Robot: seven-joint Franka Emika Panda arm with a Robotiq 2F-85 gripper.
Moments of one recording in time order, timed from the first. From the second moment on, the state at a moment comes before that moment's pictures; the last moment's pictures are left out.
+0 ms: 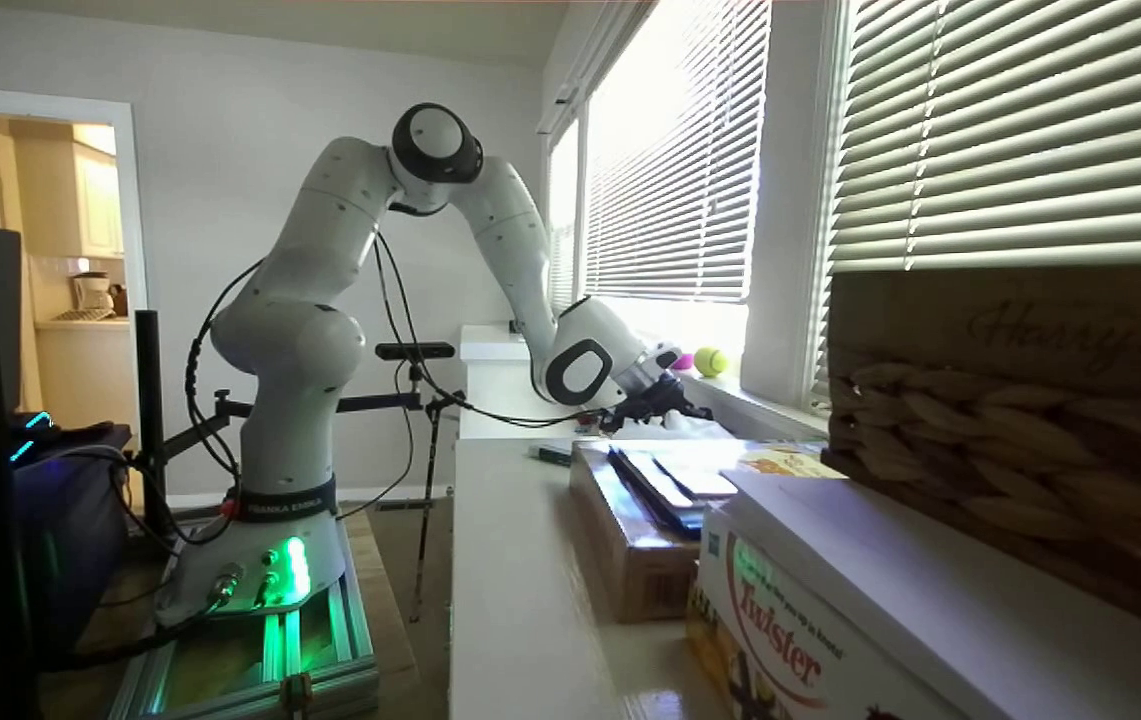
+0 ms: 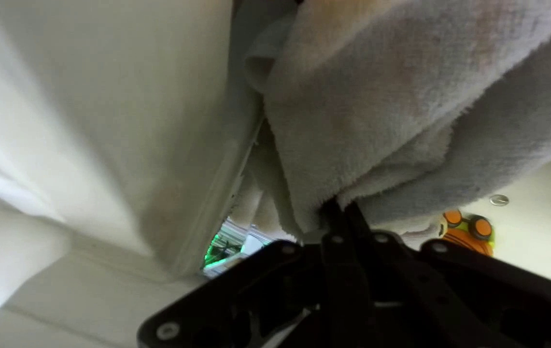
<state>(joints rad) 0.49 0.42 -0.62 -2.38 0.20 3.53 -0.22</state>
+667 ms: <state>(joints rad) 0.46 0.43 -0.54 -2.36 0.15 3.53 -0.23</state>
